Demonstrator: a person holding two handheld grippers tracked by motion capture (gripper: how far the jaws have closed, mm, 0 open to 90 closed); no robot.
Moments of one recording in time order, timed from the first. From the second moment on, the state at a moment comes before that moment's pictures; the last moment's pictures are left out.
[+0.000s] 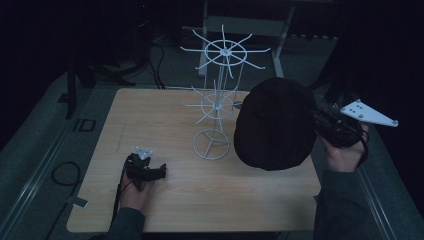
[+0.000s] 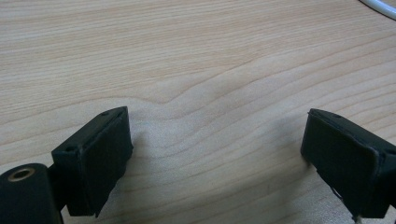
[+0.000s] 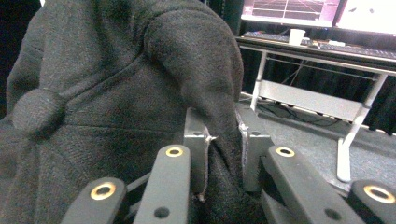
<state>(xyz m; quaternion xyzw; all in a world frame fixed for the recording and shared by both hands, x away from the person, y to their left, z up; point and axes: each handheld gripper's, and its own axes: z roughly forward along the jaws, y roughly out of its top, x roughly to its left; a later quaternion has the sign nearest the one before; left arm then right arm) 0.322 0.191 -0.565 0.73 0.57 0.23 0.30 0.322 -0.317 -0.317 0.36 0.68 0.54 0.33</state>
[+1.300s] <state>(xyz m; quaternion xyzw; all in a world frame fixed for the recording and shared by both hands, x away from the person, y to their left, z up) 0.322 0.191 -0.565 0.73 0.57 0.23 0.30 0.320 -0.320 -0.290 0.33 0.68 0.57 0.32</state>
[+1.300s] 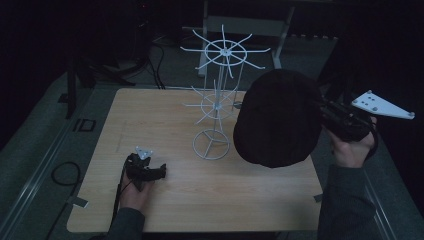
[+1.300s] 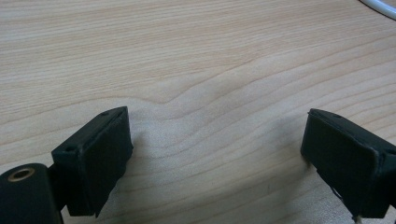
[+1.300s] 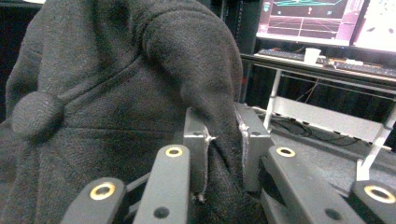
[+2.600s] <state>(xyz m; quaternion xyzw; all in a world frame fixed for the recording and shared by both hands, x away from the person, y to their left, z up) 0.322 0.191 -0.565 0.72 0.58 0.23 0.30 0.320 -0.311 -0.269 0.30 0.68 0.59 0.32</state>
